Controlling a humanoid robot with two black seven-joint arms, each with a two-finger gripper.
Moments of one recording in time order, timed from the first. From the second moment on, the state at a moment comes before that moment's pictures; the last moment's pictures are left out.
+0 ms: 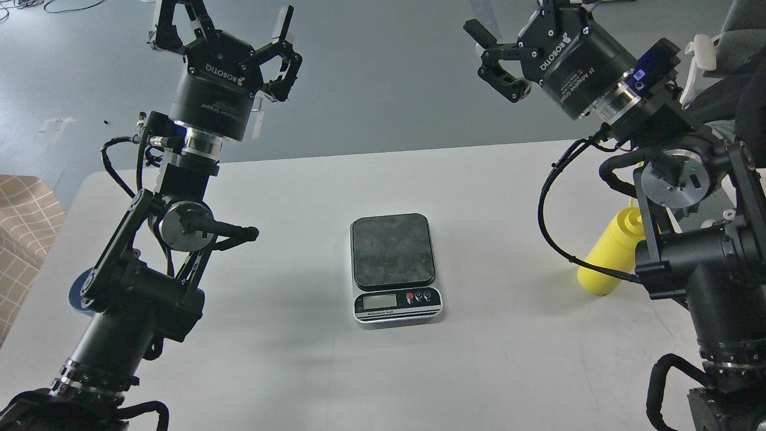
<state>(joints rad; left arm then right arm) -0.54 0.10 -1.29 -1.31 0.45 -0.35 -0.32 0.57 0.00 1.53 1.44 -0.68 0.42 -0.30</state>
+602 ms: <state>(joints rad) -0.51 0.07 -1.29 -1.31 0.45 -0.36 -0.31 0.56 0.00 1.53 1.44 -0.68 0.42 -0.30</state>
